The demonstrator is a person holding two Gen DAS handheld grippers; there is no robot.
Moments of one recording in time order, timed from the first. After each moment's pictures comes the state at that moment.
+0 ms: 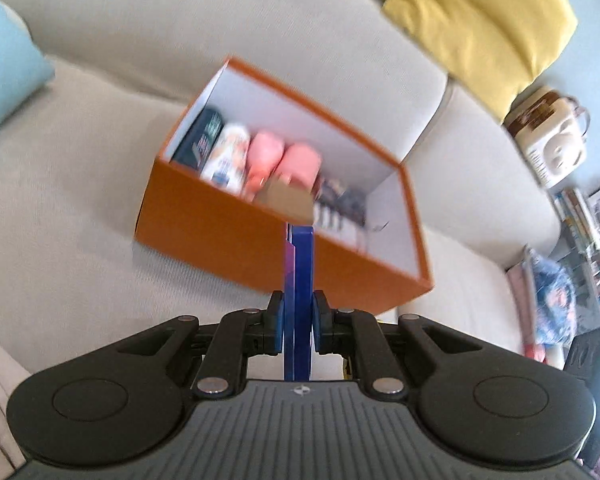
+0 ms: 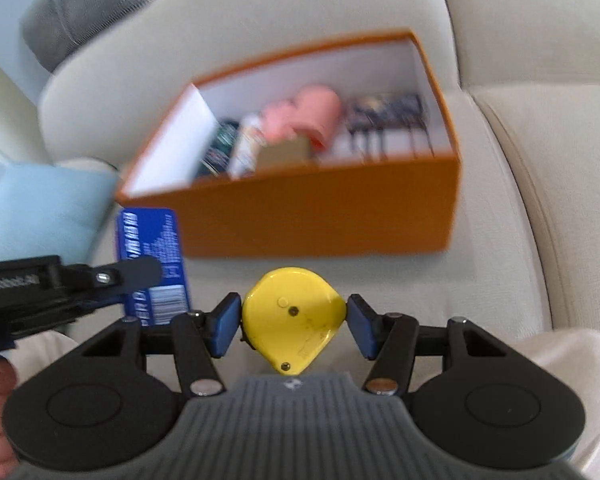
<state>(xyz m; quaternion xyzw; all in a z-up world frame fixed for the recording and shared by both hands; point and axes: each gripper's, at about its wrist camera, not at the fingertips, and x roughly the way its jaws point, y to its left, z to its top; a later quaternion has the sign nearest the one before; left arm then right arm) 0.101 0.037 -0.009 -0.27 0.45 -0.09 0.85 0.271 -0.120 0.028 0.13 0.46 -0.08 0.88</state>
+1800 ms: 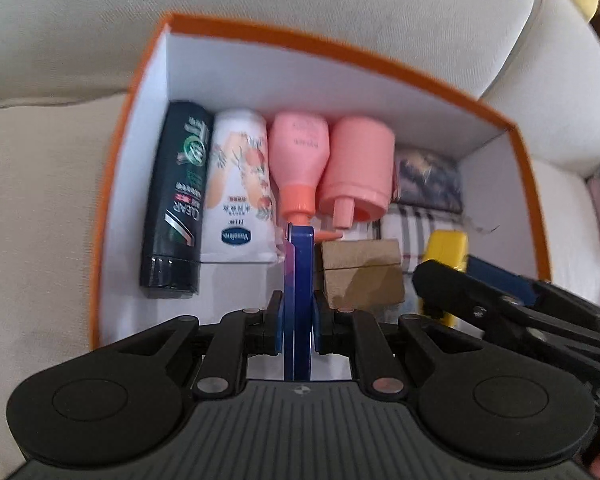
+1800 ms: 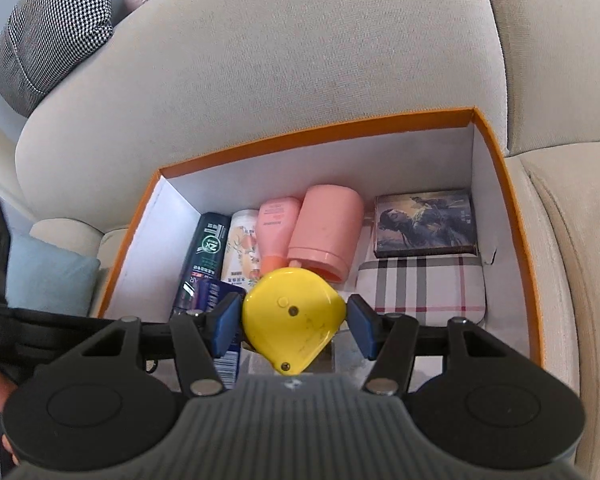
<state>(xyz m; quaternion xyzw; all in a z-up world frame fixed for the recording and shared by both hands) 0.305 0.013 -0.089 -0.11 0.63 -0.11 0.76 0.414 -0.177 0.020 0.17 0.44 -0.15 0.87</state>
